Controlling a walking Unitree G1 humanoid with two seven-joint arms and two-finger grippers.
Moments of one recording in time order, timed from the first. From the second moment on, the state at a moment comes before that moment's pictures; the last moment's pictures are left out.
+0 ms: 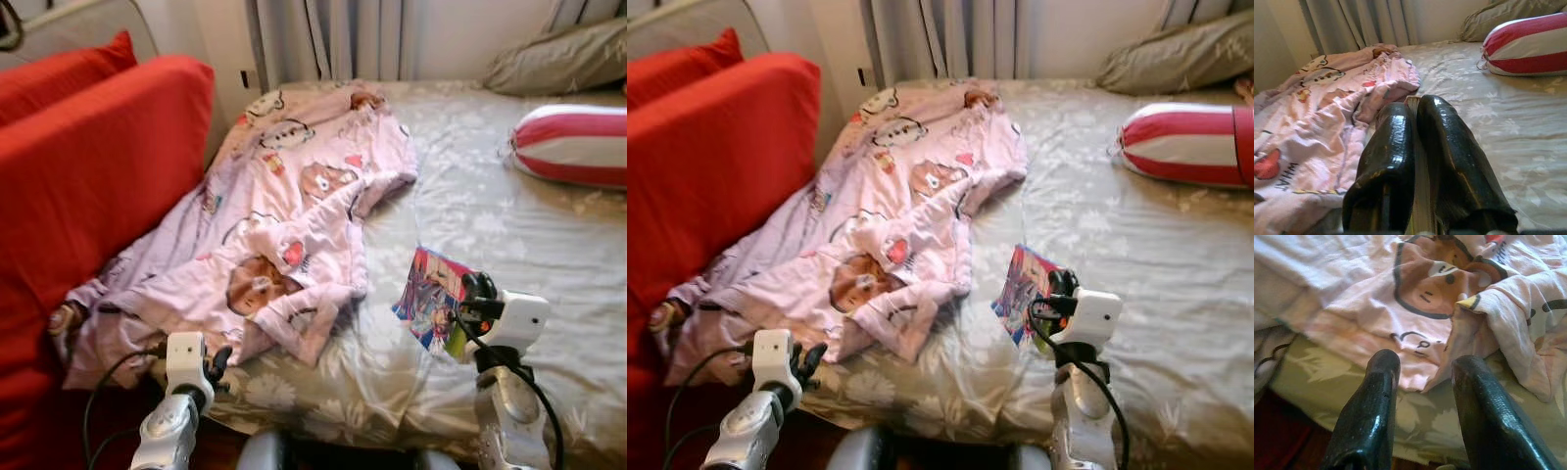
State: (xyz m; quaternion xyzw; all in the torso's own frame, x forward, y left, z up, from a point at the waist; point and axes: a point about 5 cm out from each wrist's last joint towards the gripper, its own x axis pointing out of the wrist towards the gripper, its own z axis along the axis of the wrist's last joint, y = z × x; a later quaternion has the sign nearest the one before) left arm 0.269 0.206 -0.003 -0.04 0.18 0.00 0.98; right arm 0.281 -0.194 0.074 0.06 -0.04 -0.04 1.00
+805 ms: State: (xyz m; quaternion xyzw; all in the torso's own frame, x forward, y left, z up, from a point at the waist) left arm 0.244 0.211 -0.036 -0.03 0.28 0.02 0.96; right arm 0.268 -0.195 0.045 0.08 0.02 -0.07 0.99
